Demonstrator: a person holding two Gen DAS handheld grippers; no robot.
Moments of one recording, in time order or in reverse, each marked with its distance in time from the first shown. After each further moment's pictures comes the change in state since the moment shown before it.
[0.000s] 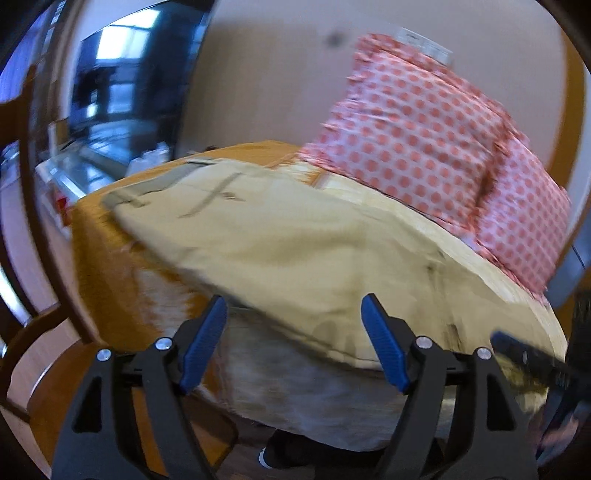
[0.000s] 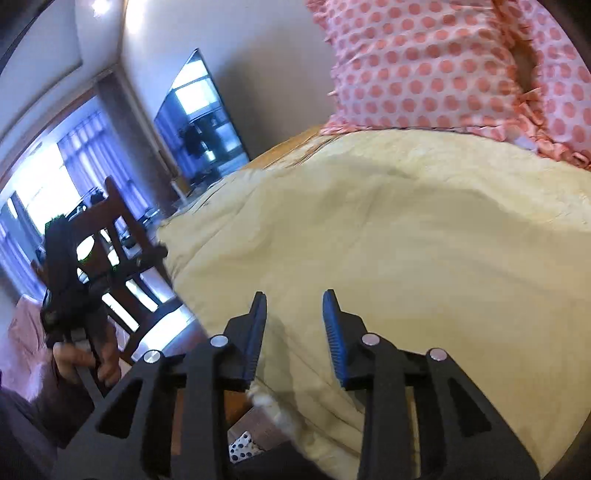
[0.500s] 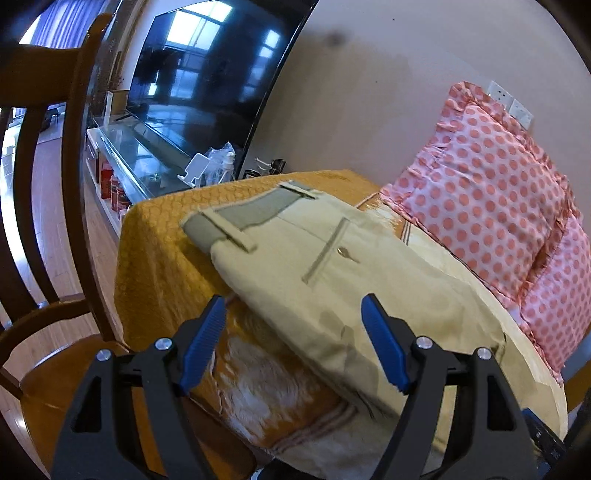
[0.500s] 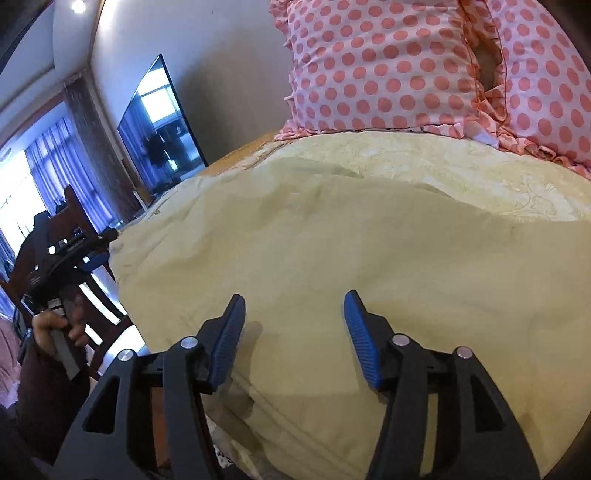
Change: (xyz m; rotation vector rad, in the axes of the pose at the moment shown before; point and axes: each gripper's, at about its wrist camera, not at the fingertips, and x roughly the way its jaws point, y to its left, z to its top) left arm 0.034 0.080 0.044 -0.196 -0.070 0.127; right arm -0.001 -0.019 -0.007 0.039 -0.035 -0.156
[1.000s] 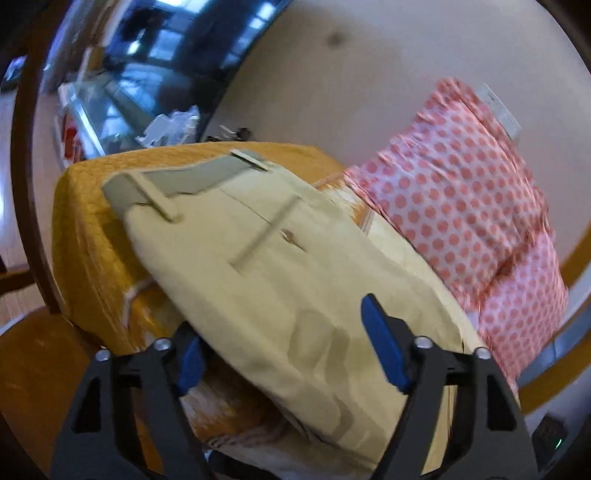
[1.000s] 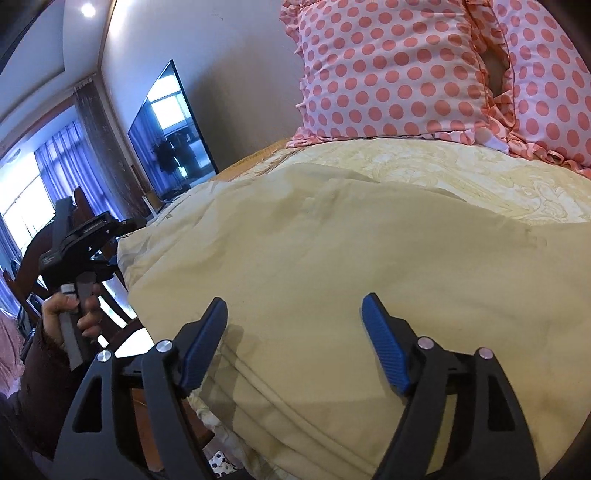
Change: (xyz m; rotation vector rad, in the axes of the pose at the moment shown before) left arm 0.029 -0.008 0.004 -0.128 0.111 -0.186; right arm 0.010 0.006 -0.002 -0.012 -0.039 0.038
